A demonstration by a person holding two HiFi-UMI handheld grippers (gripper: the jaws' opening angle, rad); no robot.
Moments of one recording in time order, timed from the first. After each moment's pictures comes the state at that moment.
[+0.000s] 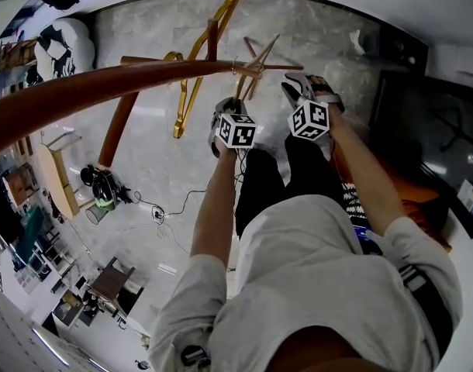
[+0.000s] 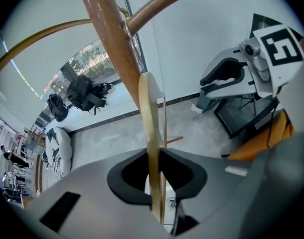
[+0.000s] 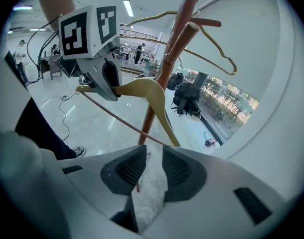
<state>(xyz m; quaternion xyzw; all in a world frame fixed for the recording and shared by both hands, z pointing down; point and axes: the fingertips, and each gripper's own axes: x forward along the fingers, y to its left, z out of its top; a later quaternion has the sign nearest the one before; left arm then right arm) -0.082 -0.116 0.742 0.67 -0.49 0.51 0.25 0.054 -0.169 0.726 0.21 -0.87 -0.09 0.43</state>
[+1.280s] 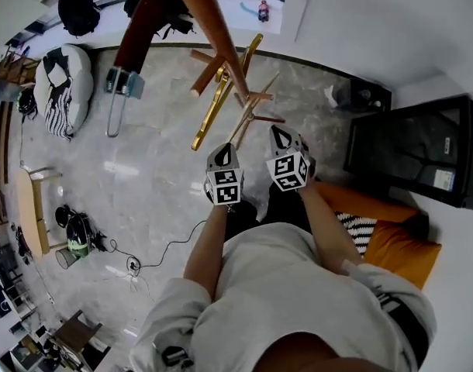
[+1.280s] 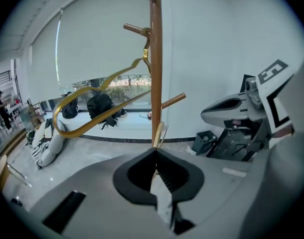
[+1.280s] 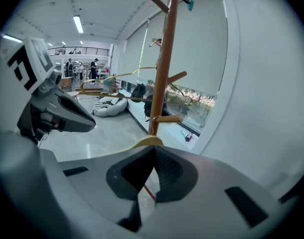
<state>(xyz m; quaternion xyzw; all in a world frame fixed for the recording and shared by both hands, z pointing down) -0.115 -0.049 0.612 0.75 -0.57 0.26 0.22 0.012 -0.098 0.584 0.43 -0.84 0.04 0.33</state>
